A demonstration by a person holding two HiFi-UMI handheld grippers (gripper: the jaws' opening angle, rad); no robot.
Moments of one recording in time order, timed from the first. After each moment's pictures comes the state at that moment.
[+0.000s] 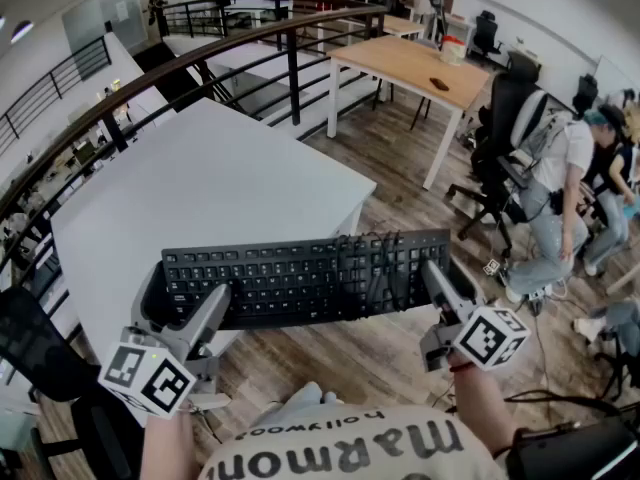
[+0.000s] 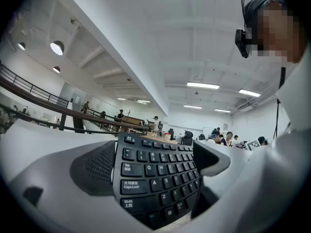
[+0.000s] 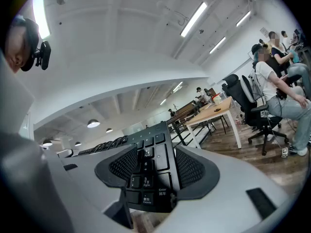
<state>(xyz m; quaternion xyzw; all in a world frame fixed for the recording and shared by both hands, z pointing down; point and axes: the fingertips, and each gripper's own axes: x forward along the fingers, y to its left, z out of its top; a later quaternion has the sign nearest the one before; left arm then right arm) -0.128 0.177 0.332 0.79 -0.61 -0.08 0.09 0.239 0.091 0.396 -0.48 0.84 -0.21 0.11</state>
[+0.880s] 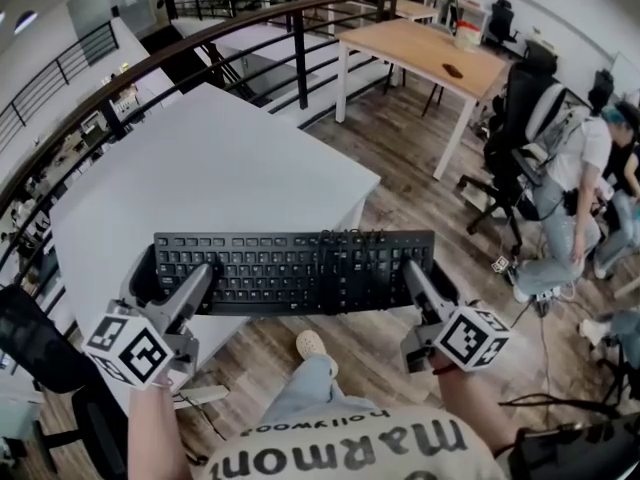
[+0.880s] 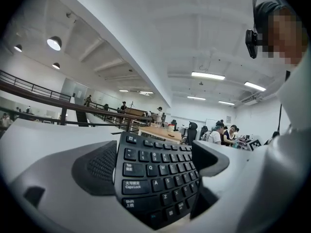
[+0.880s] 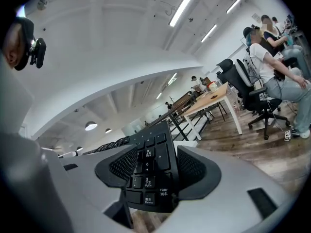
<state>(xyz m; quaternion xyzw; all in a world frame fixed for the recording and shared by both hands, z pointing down) -0.157 0.145 0.362 0.78 -0.61 -0.03 0.12 0.208 0.076 0.439 -0.48 0.83 -0.27 0.10</state>
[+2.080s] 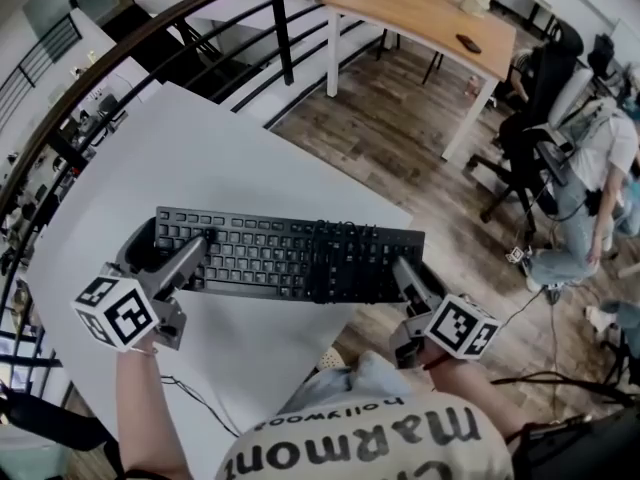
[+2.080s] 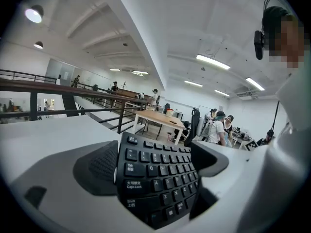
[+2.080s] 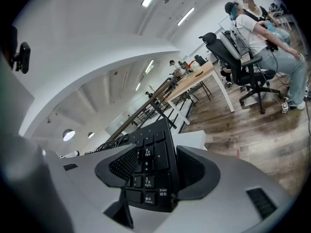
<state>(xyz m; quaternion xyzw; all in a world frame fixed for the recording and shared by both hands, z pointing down) -0.266 -0.120 0.312 0.82 -0.54 0.06 0.20 0.095 -0.104 0.430 -0.52 0.74 -0.41 0.08</state>
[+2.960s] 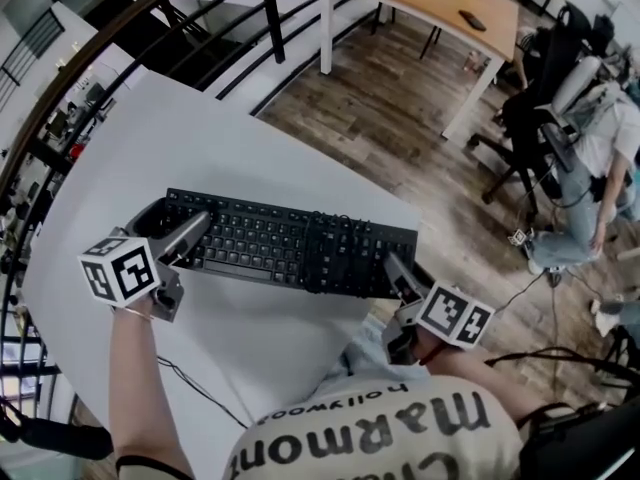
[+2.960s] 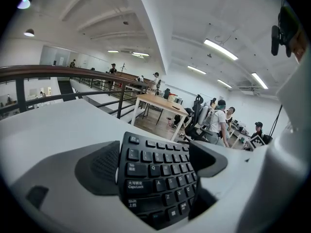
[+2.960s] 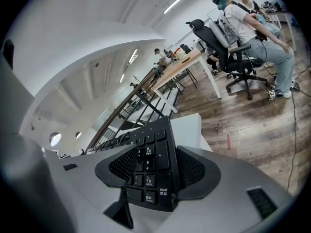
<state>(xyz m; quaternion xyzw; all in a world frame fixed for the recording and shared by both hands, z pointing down) -0.285 -0.209 0.382 0.82 -0.50 0.13 0.26 0.072 -0.131 0.482 -0.55 0.68 -0.48 0.03</state>
